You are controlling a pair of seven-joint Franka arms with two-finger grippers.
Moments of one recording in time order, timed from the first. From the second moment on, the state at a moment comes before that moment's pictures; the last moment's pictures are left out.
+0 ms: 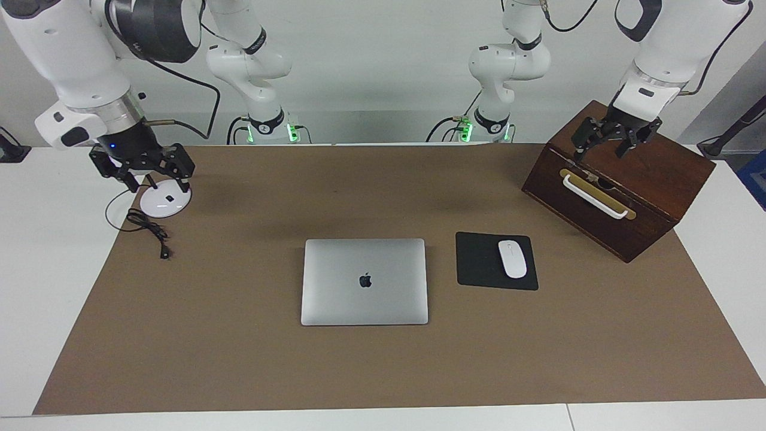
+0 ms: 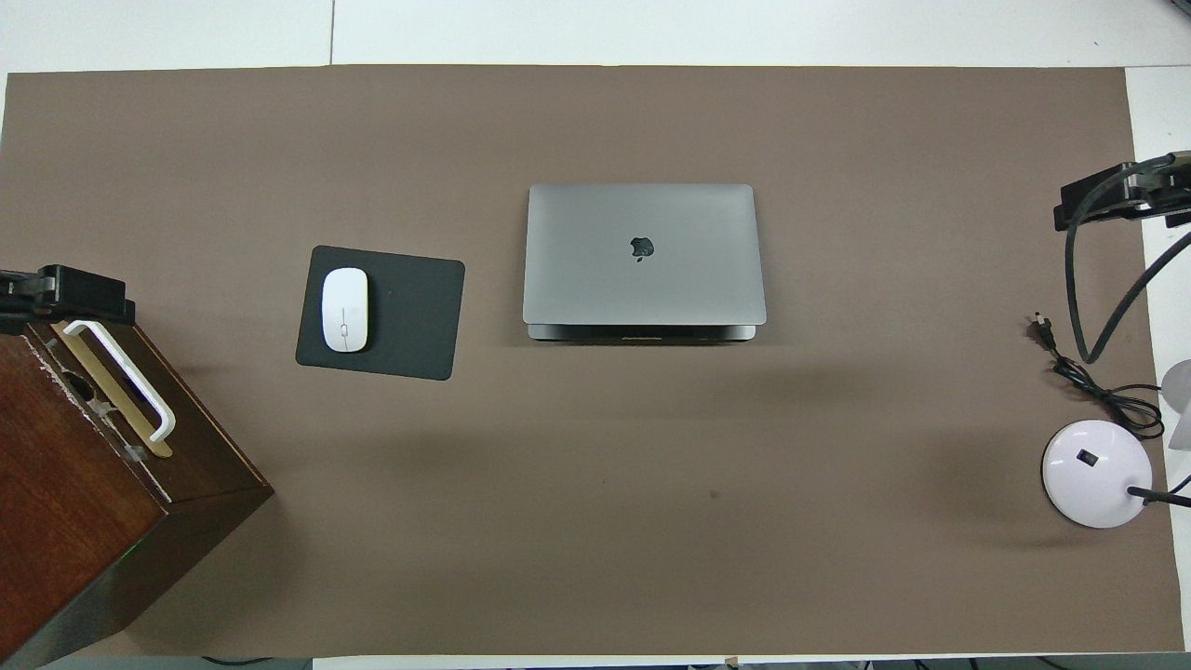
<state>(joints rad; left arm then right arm) -0.07 -0.08 0.04 -1.67 0.01 1.58 -0.03 0.03 0.13 -0.09 -1.44 -0.02 1.61 -0.04</state>
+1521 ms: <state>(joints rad) -0.10 -0.08 0.02 -1.67 0.01 1.58 -0.06 0.03 0.14 -0.09 -1.44 -0.02 1.61 -0.04</state>
